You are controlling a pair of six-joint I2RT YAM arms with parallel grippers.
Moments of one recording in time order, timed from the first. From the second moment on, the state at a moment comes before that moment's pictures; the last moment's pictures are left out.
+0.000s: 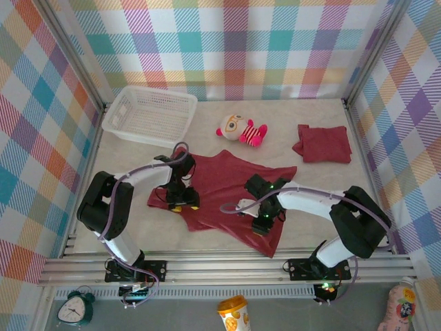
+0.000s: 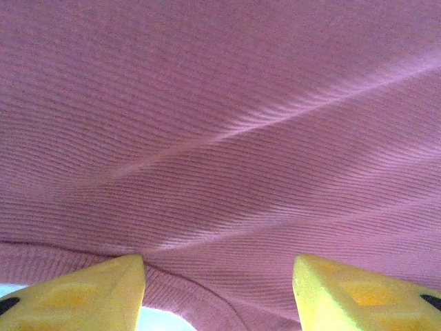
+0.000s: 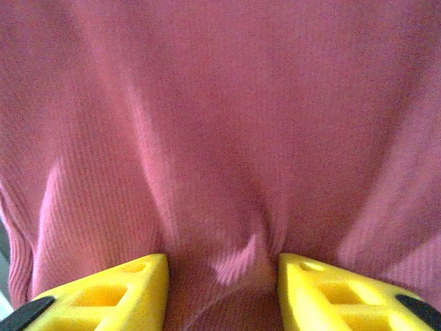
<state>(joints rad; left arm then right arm) -0.48 1.69 1.04 -0.92 0.22 -0.49 0.81 1.51 0.78 -0.79 -0.14 -0.46</state>
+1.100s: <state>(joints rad) -0.30 1.64 0.93 -0.98 0.12 -0.42 0.85 1.44 0.76 -0.89 0.06 -0.42</state>
